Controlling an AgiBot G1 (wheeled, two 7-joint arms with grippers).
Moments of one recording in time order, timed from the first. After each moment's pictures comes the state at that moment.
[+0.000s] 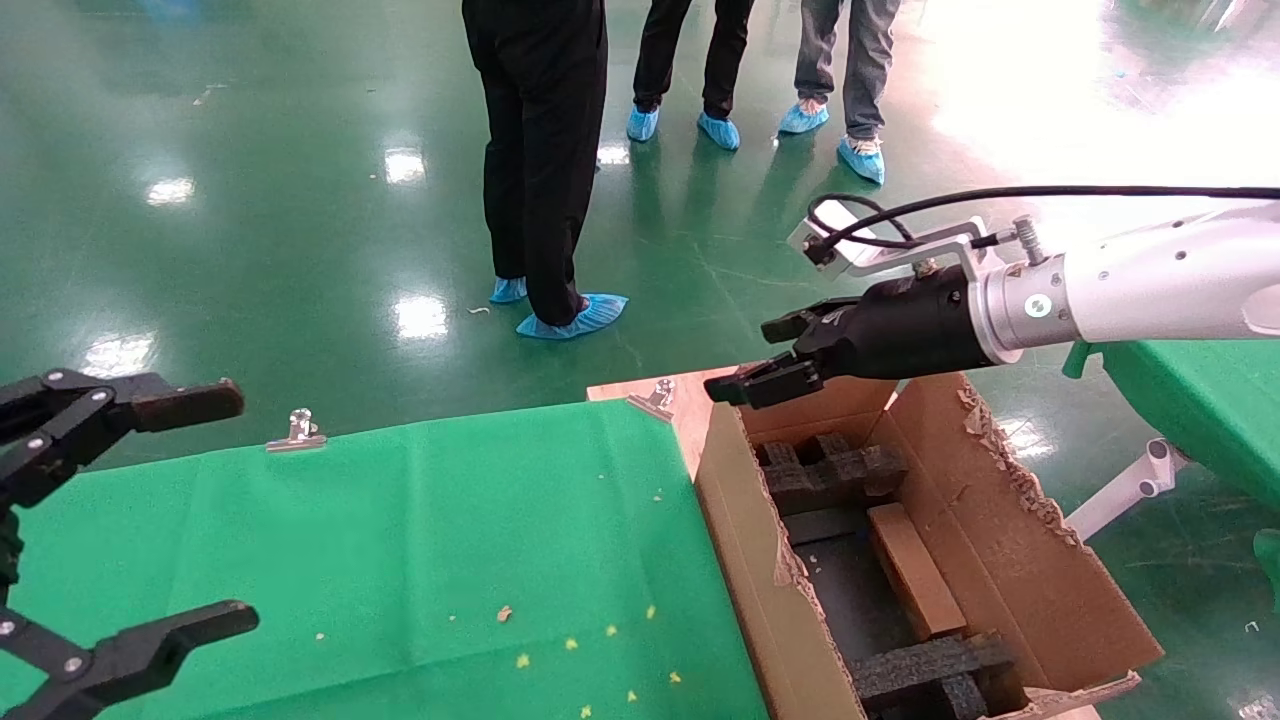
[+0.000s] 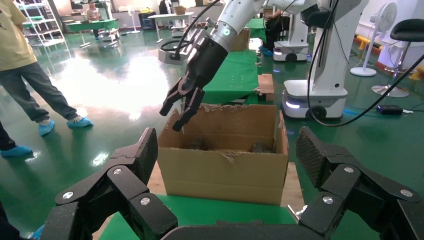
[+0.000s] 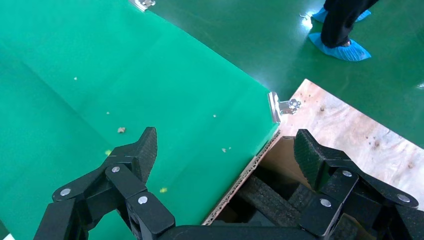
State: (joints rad) left arm -1.09 0.59 0.34 -1.26 0.68 1.47 -0.15; right arm 1.88 -0.64 -1.47 0.85 -0.95 -1.05 0.58
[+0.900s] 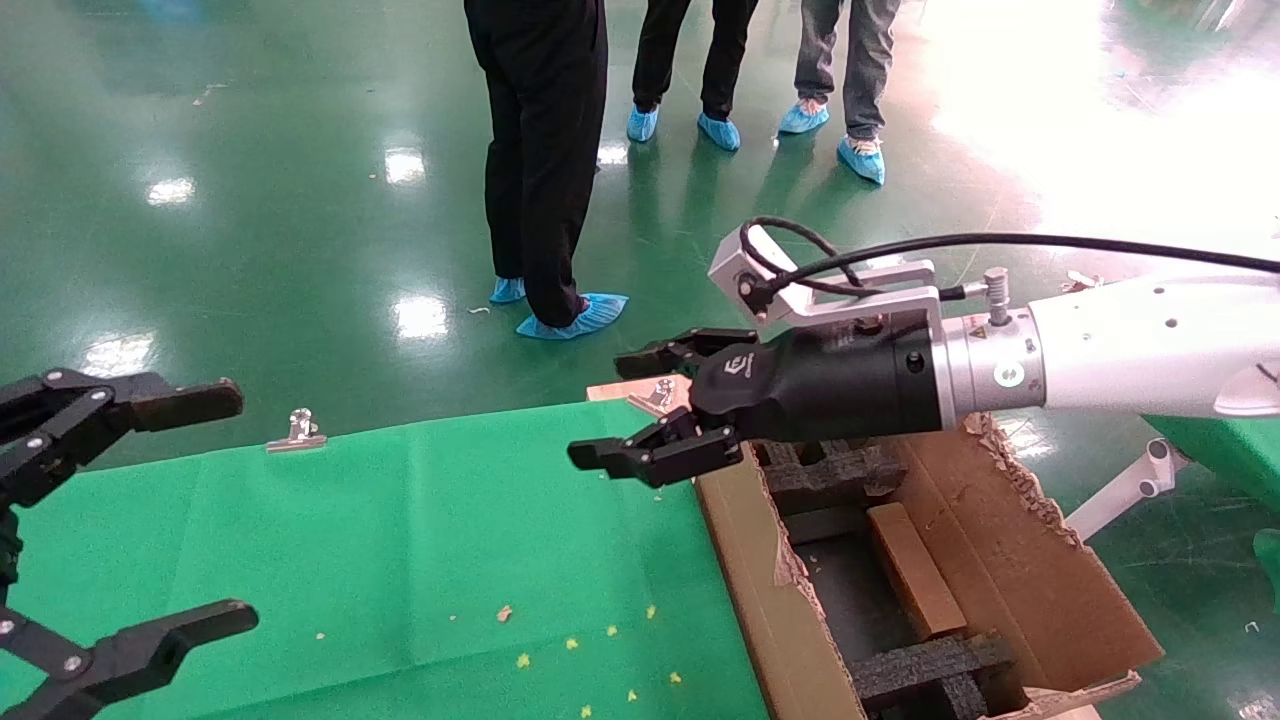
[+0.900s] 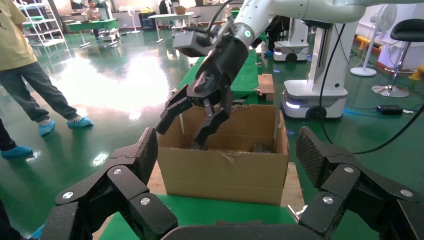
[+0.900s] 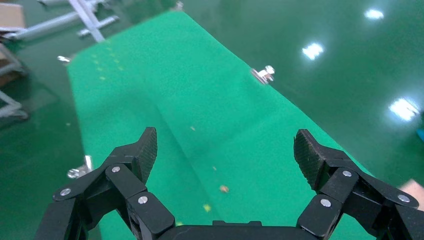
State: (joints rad) left arm -1.09 0.59 0.34 -1.26 0.68 1.47 -0.15; right arm 1.55 -0.63 -0.98 1.02 -0.86 -1.24 0.42
